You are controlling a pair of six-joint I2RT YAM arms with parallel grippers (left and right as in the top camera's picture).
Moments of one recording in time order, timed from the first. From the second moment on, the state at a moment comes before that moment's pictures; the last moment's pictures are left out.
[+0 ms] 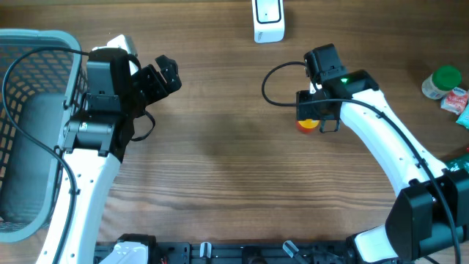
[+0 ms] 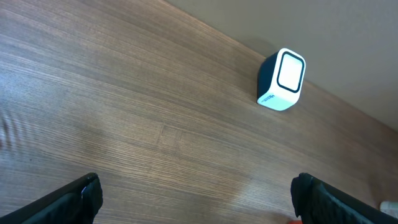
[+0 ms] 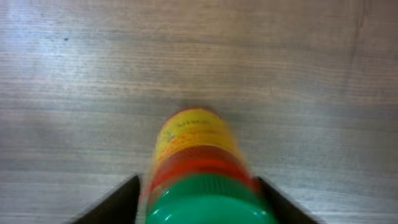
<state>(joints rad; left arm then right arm) -0.10 1.25 1.17 -0.61 0.08 -0.54 0.30 1.66 1.27 -0.89 0.11 0.25</state>
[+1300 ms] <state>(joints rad) -0.10 1.25 1.17 -0.61 0.08 -0.54 0.15 1.45 1.35 -0.93 -0.24 0.91</state>
